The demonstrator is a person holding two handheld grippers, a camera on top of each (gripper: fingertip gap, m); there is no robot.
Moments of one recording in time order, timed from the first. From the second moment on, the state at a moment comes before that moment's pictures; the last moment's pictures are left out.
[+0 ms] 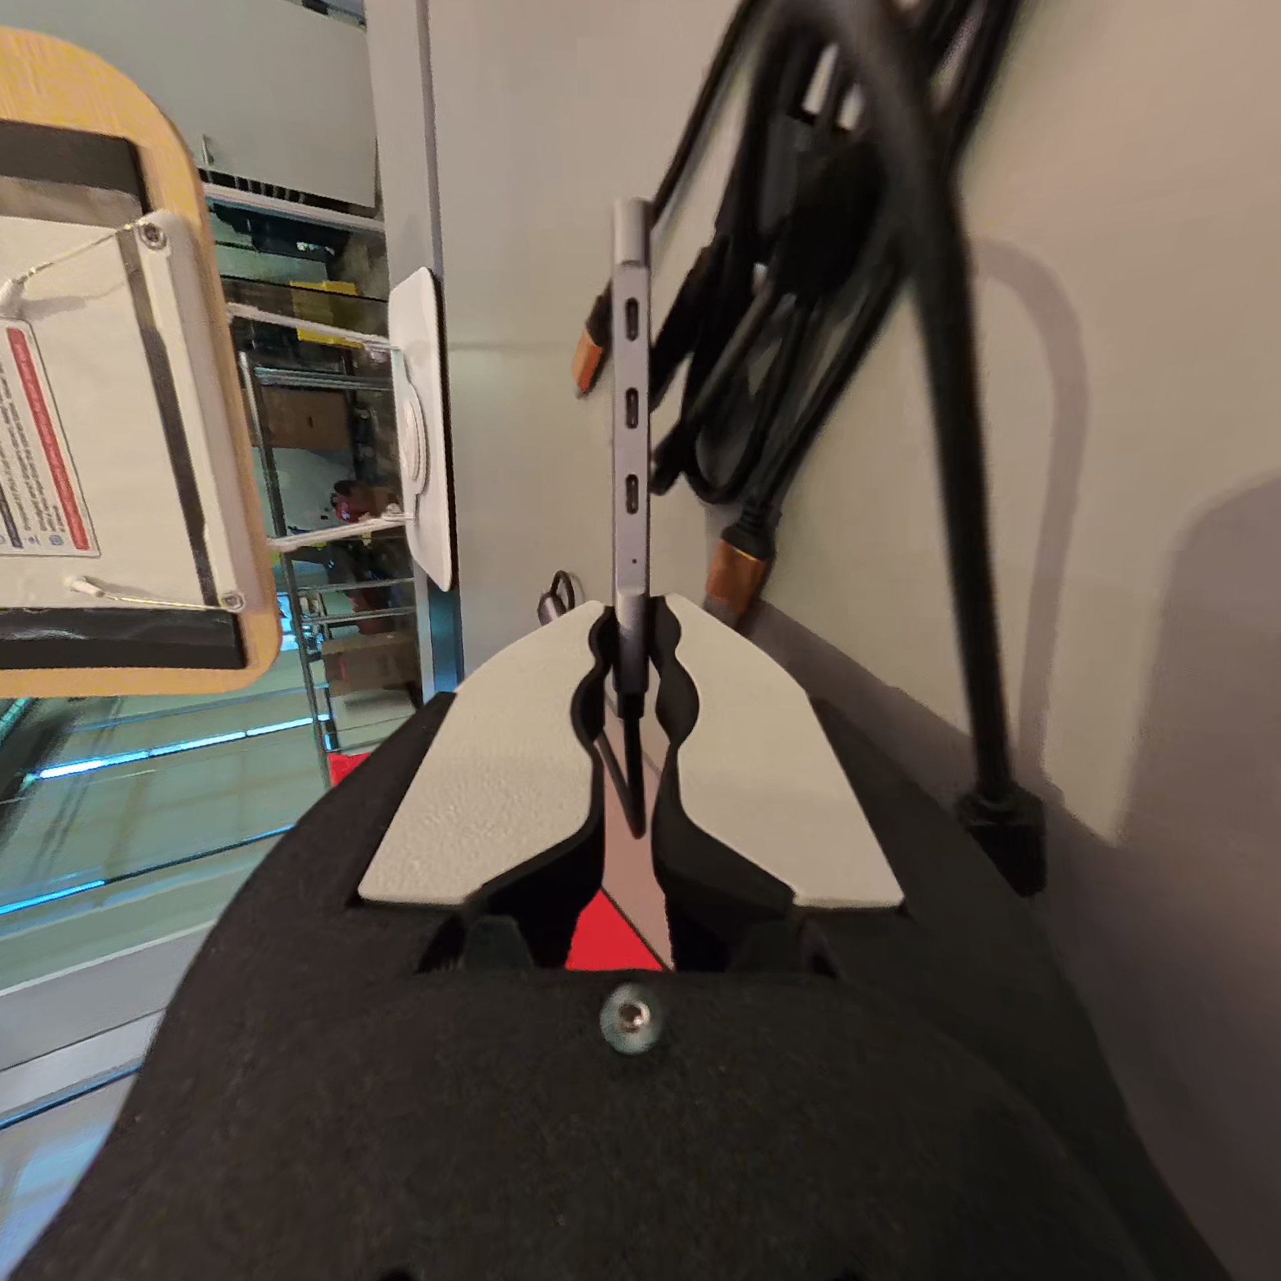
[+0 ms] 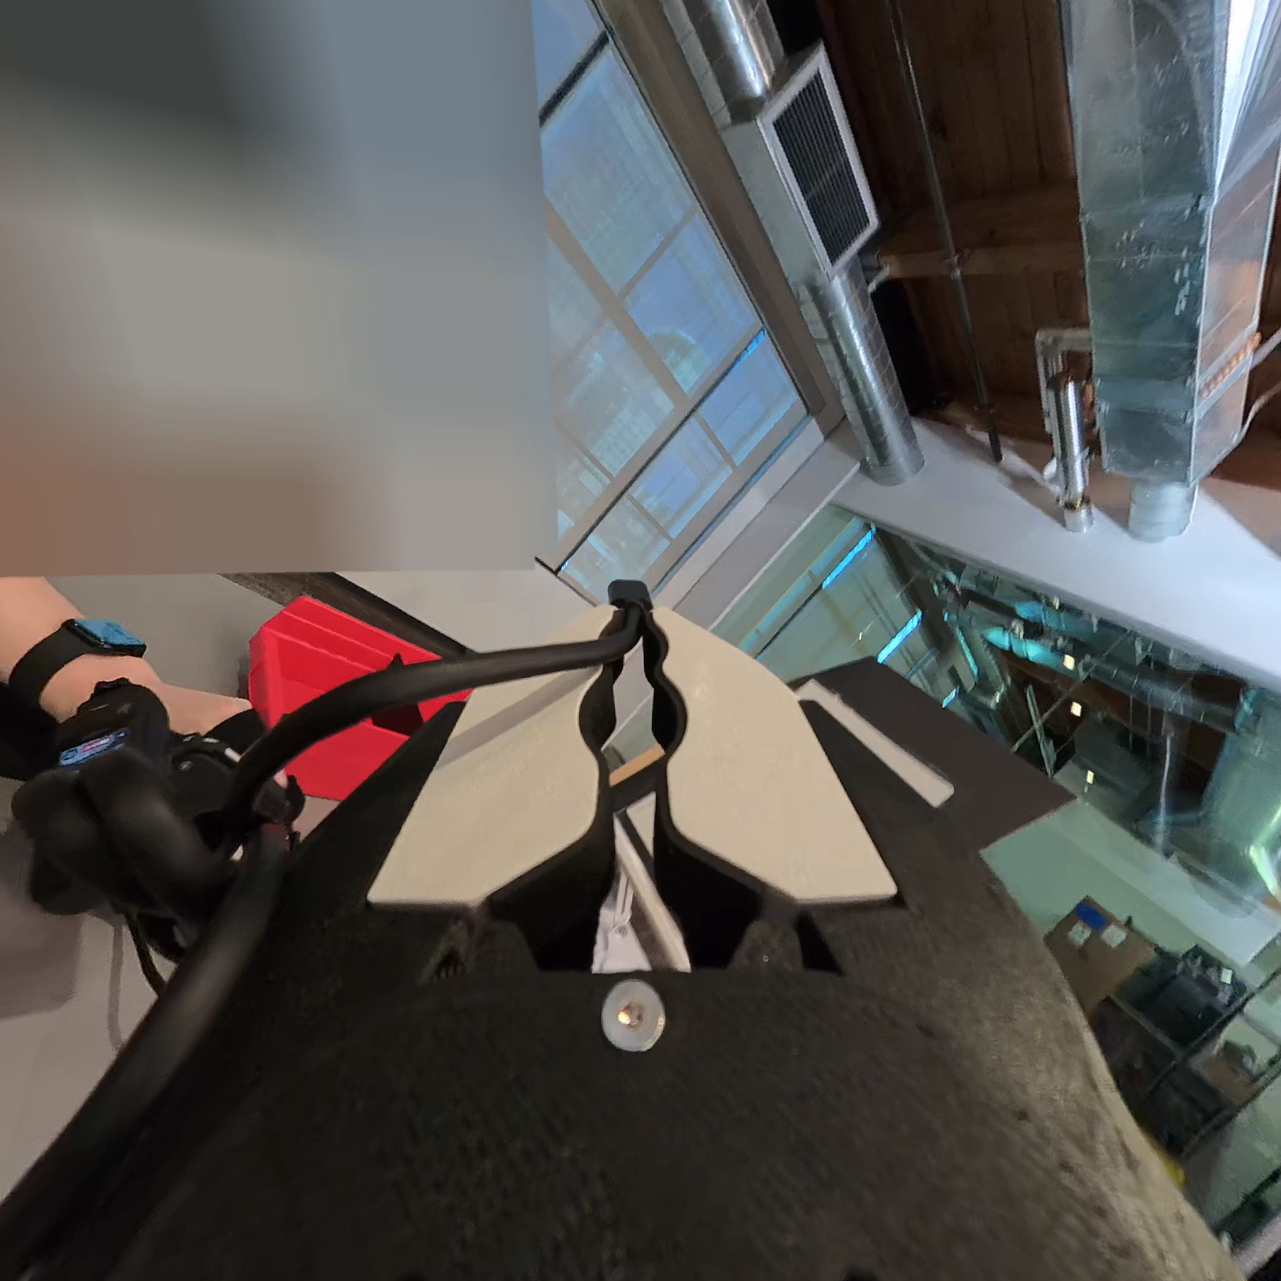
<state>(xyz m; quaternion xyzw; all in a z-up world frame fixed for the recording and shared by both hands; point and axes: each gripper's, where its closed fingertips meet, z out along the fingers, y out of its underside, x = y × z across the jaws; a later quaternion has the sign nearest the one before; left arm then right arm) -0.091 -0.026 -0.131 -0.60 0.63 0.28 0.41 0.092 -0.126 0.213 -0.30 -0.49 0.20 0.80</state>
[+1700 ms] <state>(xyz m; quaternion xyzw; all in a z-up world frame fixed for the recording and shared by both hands) -0.017 -0.060 0.114 -0.51 0.52 0.06 0.69 -0.052 -0.038 0.113 -0.50 -0.45 0.49 0.56</state>
